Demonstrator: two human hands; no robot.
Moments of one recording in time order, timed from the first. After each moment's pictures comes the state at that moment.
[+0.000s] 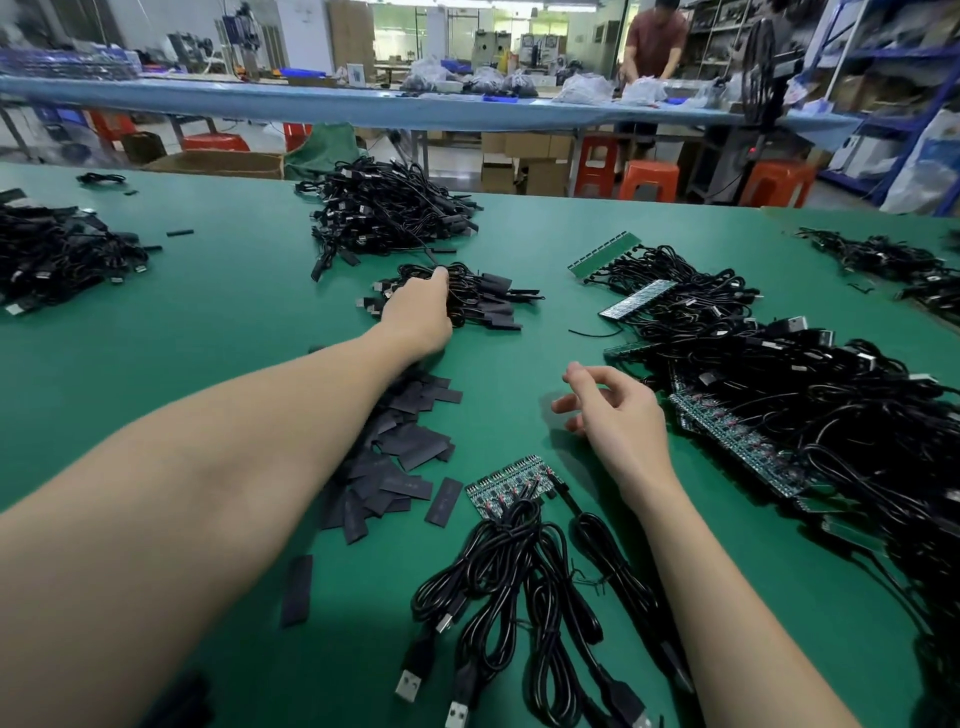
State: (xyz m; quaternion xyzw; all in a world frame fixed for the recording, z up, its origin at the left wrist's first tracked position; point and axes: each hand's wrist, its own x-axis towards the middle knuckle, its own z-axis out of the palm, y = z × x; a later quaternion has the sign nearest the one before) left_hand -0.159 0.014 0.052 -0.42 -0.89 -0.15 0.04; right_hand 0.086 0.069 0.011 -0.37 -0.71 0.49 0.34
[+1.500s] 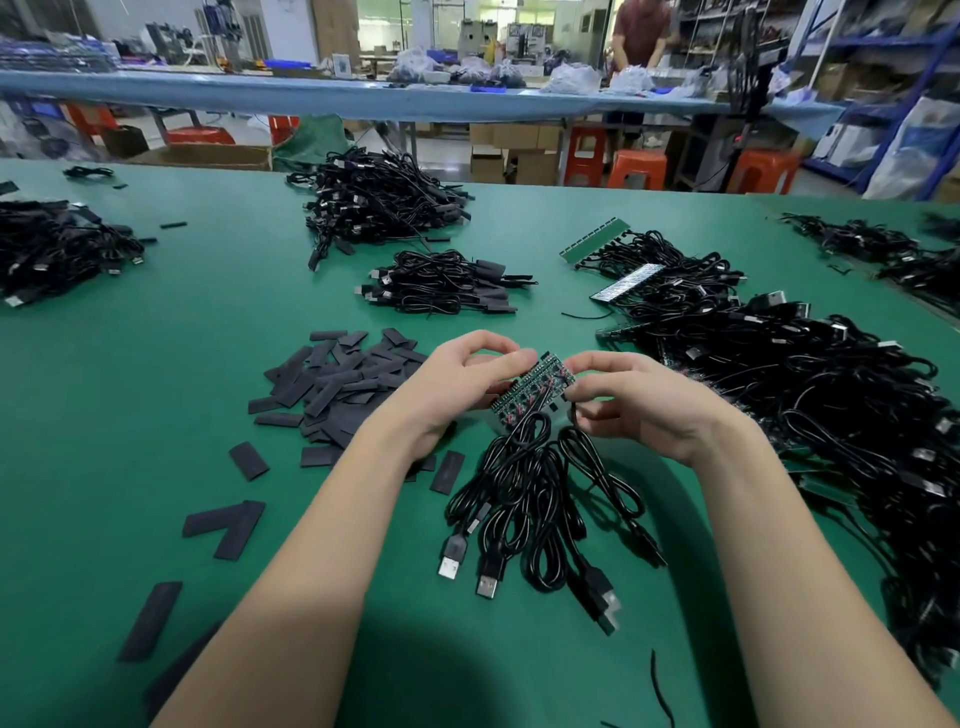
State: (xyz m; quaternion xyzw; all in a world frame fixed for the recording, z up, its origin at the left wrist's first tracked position) left_hand -0.040 -0.058 0.038 -0.34 -0.64 -0.59 -0.35; right_hand 0.118 0.069 0.063 -0.28 -0.65 0.70 0.08
